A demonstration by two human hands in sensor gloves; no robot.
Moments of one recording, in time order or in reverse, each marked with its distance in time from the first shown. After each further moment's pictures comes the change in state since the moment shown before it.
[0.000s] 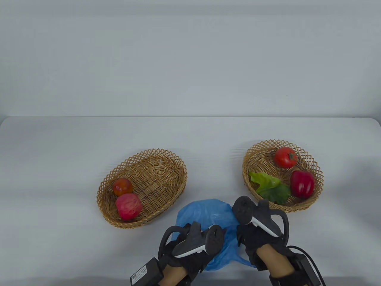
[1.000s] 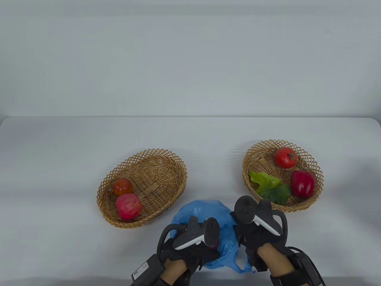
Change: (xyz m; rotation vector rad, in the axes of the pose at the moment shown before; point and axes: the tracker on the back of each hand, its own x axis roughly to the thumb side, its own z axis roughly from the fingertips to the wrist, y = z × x) left_hand -0.017 -0.004 -0.010 -0.153 -0.034 0.201; right_hand -0.008 0.002 -0.004 -0.016 -0.010 -0.079
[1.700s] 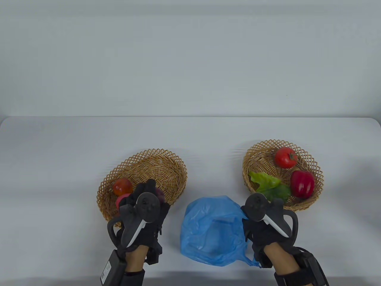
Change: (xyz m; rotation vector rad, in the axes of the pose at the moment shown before) left_hand -0.119 0.062 0.052 0.536 0.560 0.151; right_hand -0.019 -0.012 0.004 -0.087 0.082 -0.015
